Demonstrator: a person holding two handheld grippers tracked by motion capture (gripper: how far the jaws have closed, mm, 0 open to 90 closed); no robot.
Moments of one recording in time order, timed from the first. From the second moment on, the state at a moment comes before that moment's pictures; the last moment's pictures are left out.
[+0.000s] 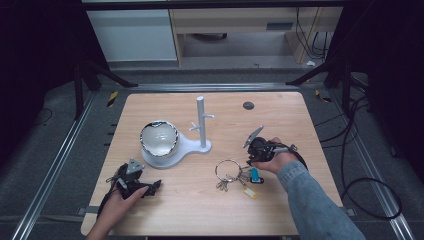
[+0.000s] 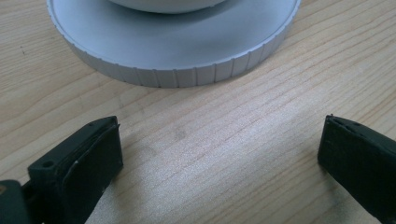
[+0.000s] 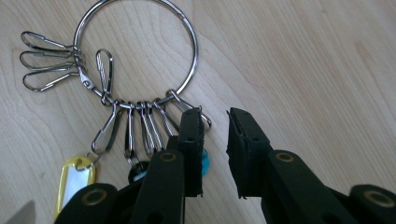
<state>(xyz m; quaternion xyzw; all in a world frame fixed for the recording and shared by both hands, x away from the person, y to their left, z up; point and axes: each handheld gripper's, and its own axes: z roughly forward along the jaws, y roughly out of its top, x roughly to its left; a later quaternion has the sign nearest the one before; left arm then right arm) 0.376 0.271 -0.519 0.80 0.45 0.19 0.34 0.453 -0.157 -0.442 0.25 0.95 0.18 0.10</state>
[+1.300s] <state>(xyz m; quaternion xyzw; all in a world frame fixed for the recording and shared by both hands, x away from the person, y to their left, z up) 0.376 0.271 -0.519 0.80 0.45 0.19 0.34 0.464 -0.145 -0.438 0.25 0.95 0.20 0.03</state>
